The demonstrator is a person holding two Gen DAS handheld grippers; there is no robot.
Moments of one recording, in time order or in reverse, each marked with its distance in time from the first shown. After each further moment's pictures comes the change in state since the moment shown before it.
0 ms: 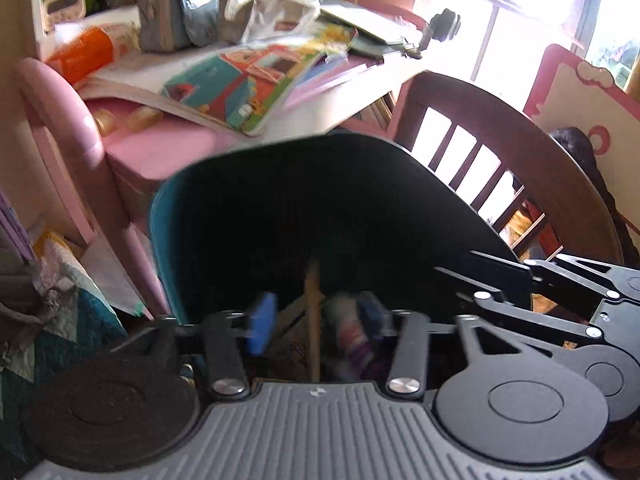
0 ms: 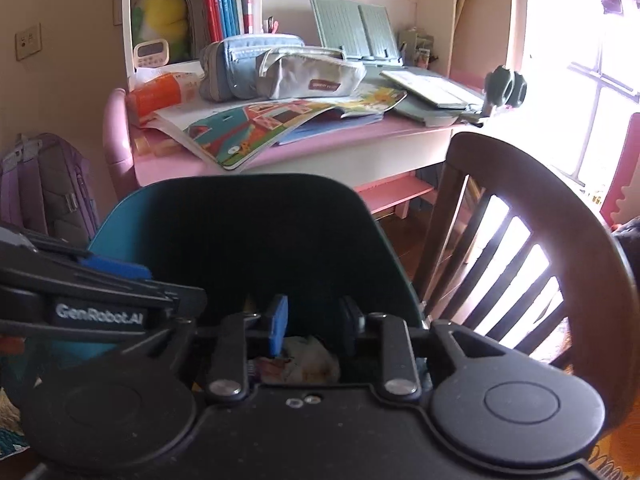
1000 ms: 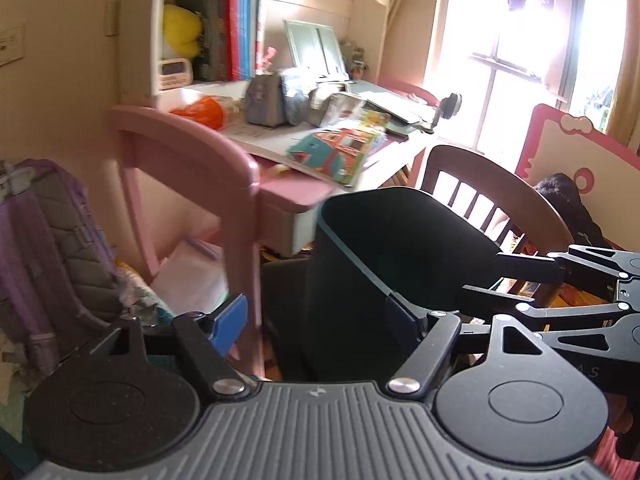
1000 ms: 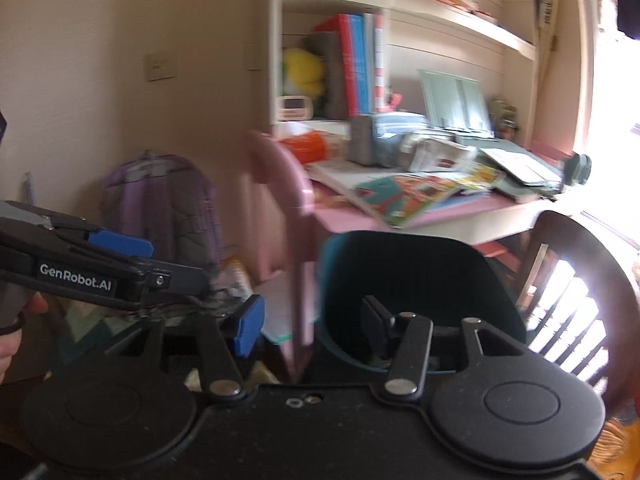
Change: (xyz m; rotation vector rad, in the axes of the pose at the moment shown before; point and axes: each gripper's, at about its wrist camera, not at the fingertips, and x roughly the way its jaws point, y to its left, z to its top) left arm -0.178 0.096 -0.080 -0.007 -0.214 0.029; right arm -0.124 0.115 -0.009 -0.131 -0.136 0.234
